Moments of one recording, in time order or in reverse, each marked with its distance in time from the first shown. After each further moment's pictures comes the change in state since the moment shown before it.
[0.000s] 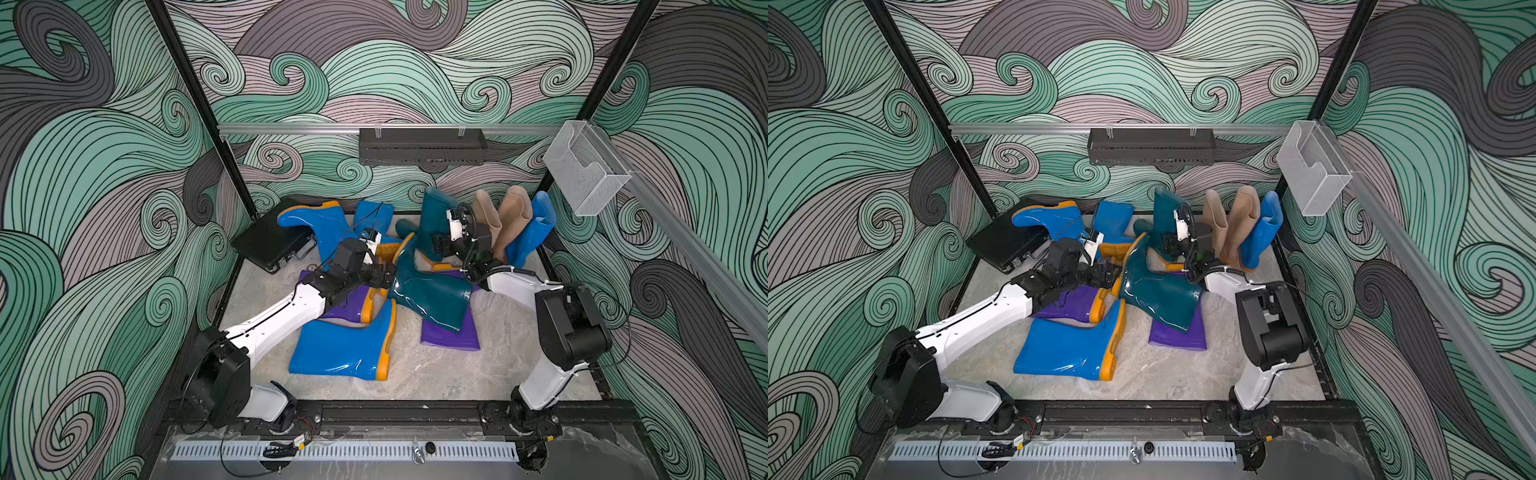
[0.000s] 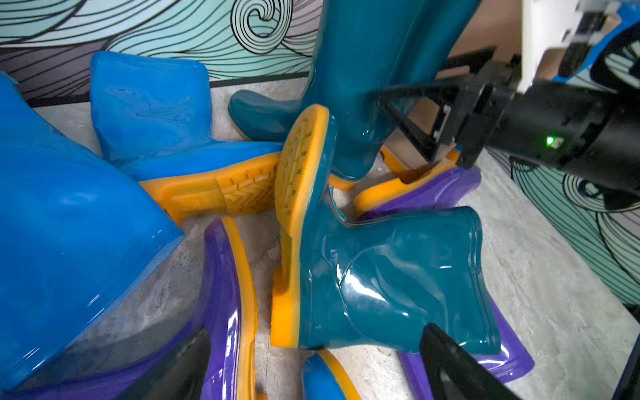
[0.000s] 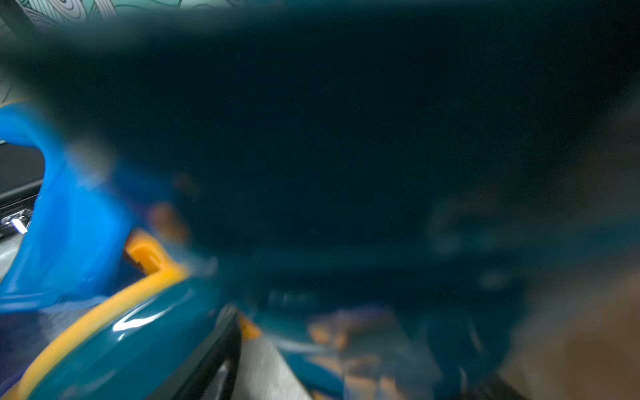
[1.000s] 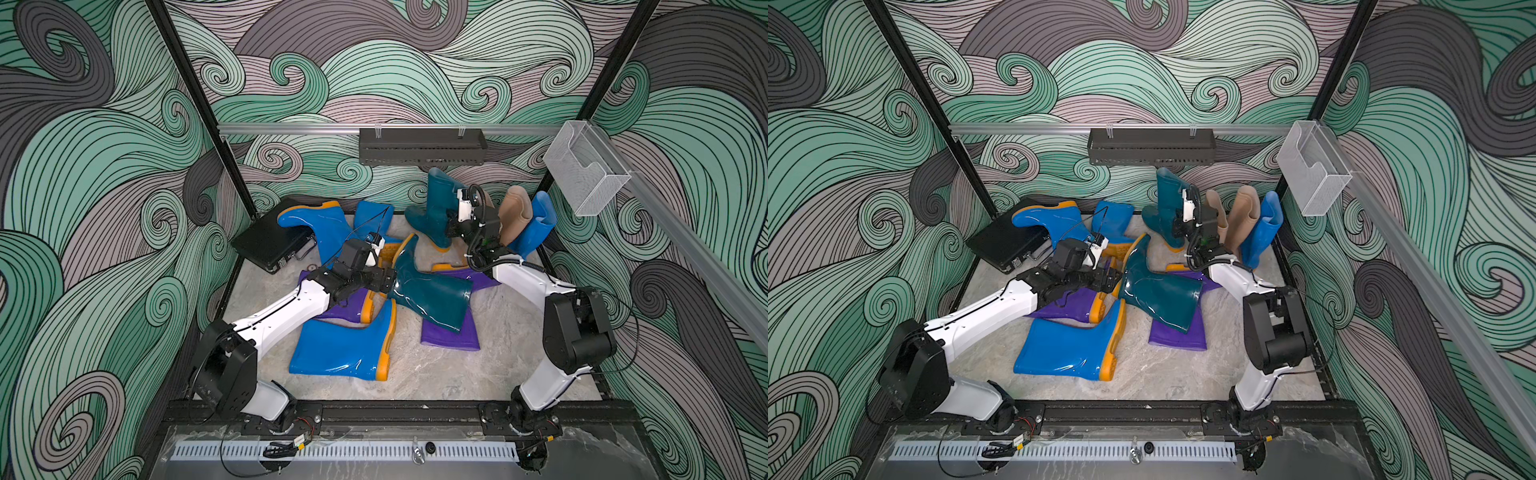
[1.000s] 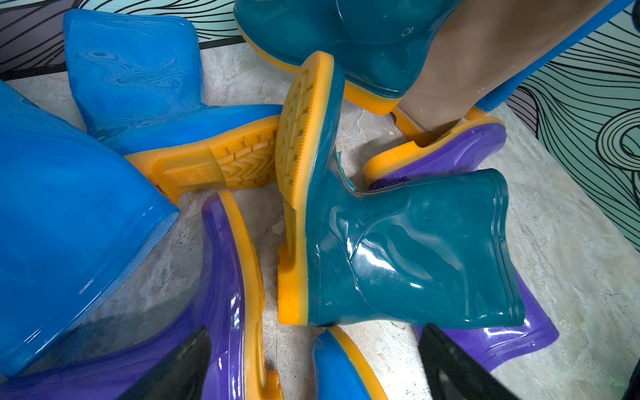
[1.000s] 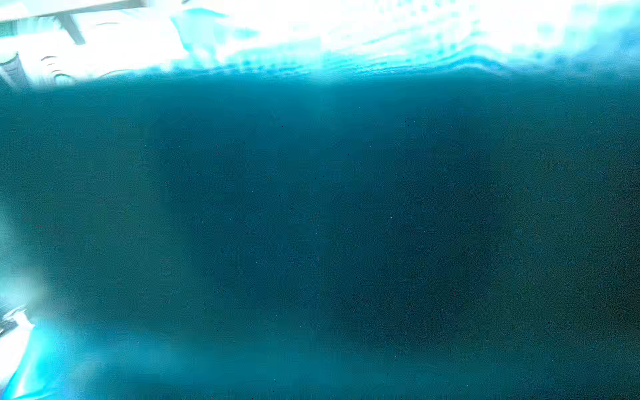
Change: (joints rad) left arm 0.001 0.032 0.028 -0.085 0.007 0.041; right arm -0.033 -0.061 0.135 -0.094 0.054 0.080
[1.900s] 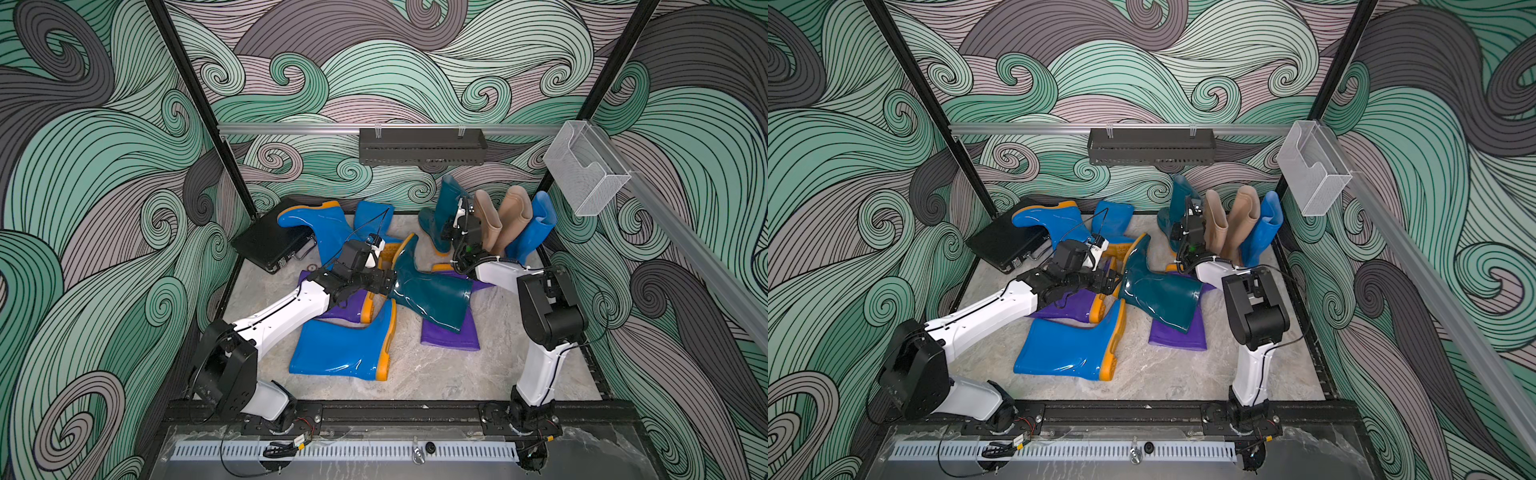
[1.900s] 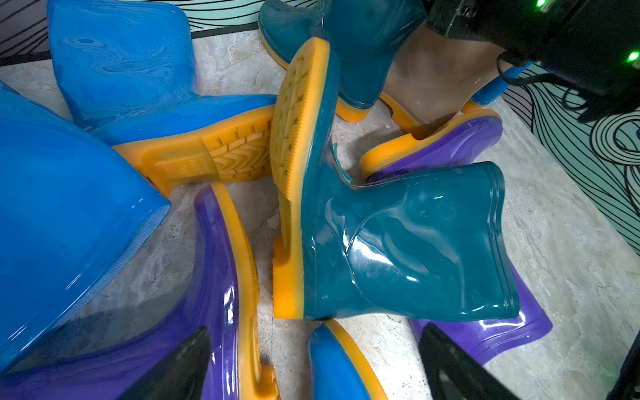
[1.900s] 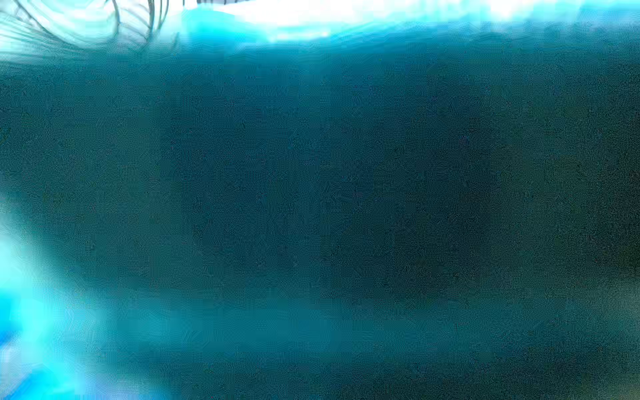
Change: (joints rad) left arm 0.000 0.000 -0.010 -0.001 0.020 -0.005; right arm 0.046 0.193 -0.018 0.196 0.334 0.152
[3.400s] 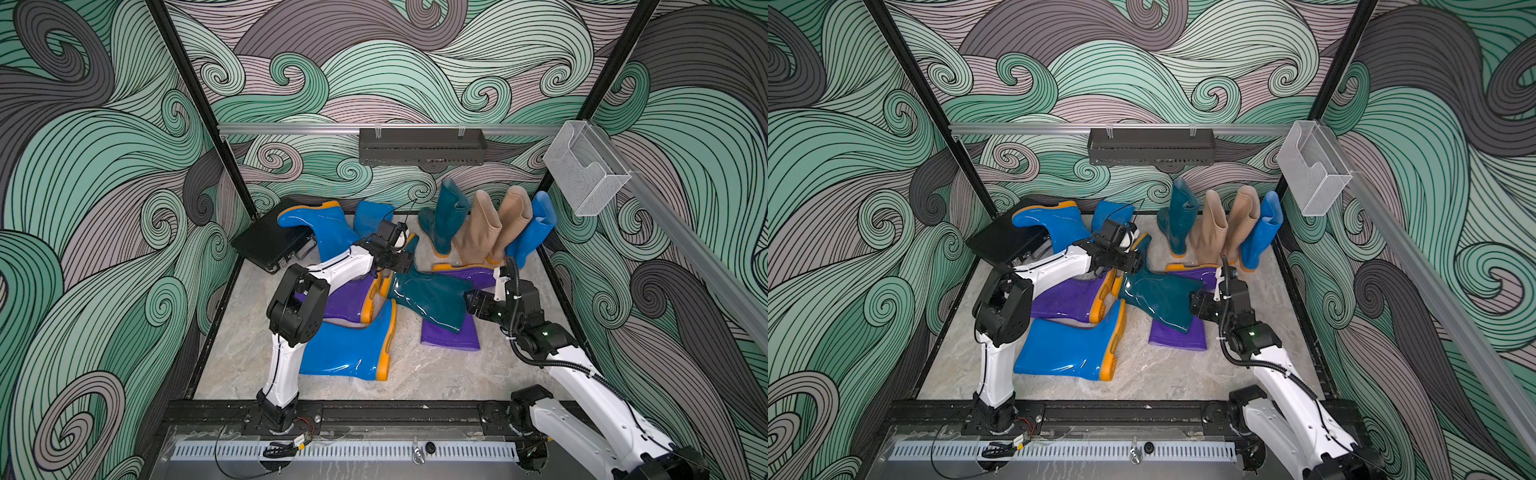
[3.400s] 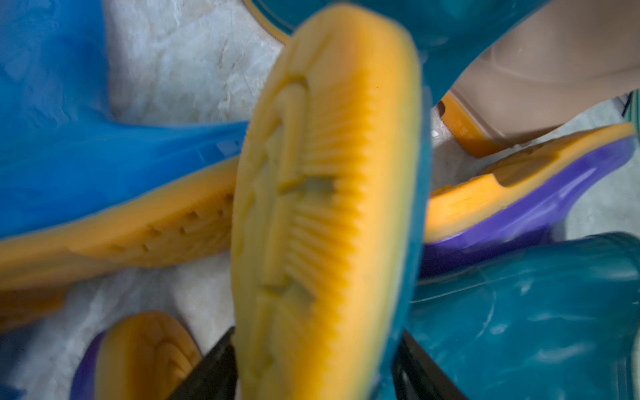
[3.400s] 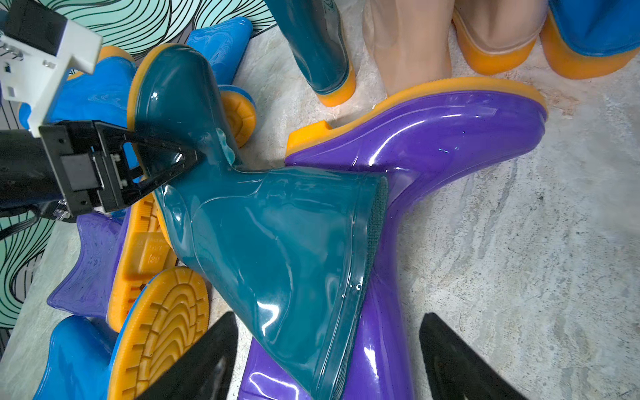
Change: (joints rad) left arm 0.003 0.611 0.556 -0.122 0.036 -0.004; right arm -0.023 -1.062 -0.621 -0.878 -0.354 0.248
